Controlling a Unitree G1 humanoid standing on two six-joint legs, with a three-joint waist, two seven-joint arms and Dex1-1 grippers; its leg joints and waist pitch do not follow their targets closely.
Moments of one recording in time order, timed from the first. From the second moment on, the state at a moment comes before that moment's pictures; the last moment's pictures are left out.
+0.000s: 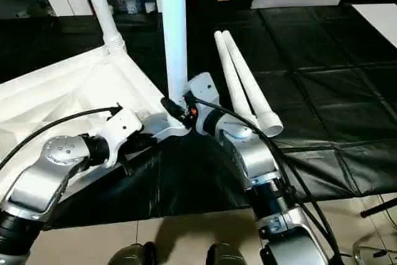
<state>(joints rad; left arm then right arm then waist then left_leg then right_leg) -0.33 0.43 -0.24 -0.09 0.05 0.57 -0.76 -0.53 -0.13 0.21 0.34 0.15 0.26 0.53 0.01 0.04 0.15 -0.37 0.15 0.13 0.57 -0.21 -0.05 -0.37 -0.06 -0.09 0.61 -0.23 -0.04</state>
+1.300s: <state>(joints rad) -0.47 0.62 -0.34 0.20 0.00 0.06 -1.16 -0.34 -0.41 0.19 0.07 0.24 0.26 0.90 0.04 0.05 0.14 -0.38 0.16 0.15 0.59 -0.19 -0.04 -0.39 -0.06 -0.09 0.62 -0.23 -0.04</state>
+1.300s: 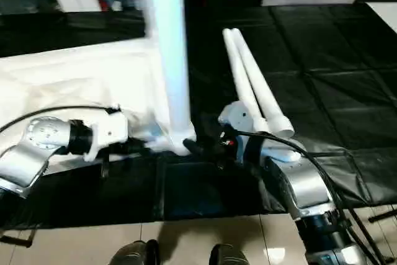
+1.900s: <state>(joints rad) -0.47 0.61 -0.36 0.21 -0.01 0.04 -1.20 -0.40 -0.38 0.25 0.16 0.24 0.25 1.00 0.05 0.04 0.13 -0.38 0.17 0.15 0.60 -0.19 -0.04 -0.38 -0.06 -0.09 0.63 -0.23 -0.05</state>
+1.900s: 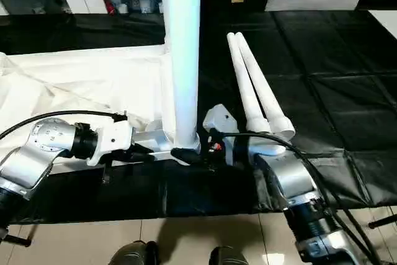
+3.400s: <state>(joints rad) -0.29 0.24 -0.22 -0.10 0.05 0.66 -0.66 -0.47 -0.03 0.10 0.31 0.16 0.38 0.39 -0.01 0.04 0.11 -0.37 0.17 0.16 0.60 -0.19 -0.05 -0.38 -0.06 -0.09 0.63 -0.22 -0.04</state>
